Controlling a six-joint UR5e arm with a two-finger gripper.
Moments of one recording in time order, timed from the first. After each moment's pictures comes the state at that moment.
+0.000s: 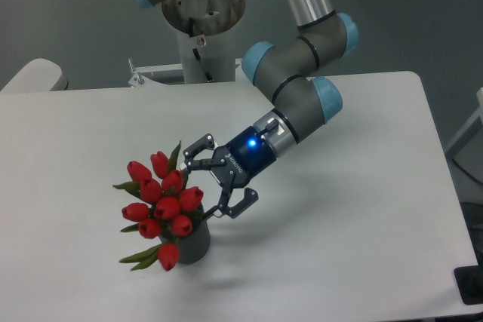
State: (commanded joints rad) arm 2.61 -1.99 -1.89 -0.77 0.19 1.45
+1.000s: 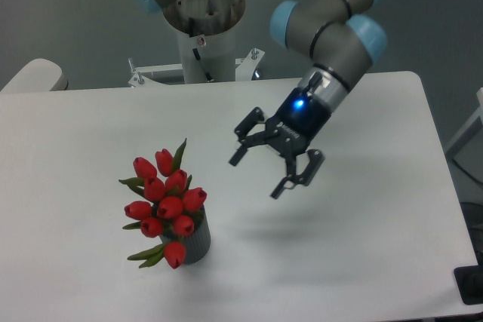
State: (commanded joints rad) arm 2.75 -1.77 -1.74 -0.78 0.77 1.46
